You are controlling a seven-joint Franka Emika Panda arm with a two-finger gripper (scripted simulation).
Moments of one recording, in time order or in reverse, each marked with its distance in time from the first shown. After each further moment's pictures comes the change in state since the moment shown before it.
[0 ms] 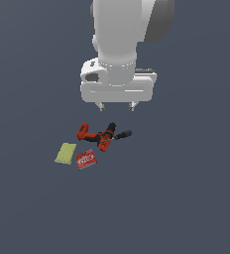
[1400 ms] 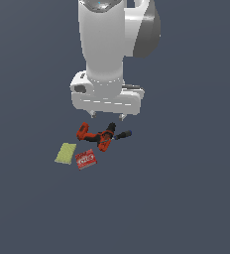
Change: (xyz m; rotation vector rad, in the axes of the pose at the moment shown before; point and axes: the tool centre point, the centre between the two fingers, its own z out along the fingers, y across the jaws) arm 0.013 0.032 0.028 -0.016 0.001 0.138
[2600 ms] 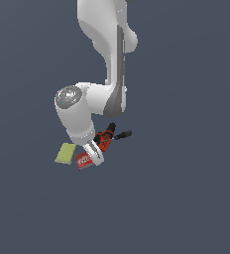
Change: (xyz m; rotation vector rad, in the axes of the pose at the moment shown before) arm 0.048 0.079 0.170 0.033 -0.002 0.785
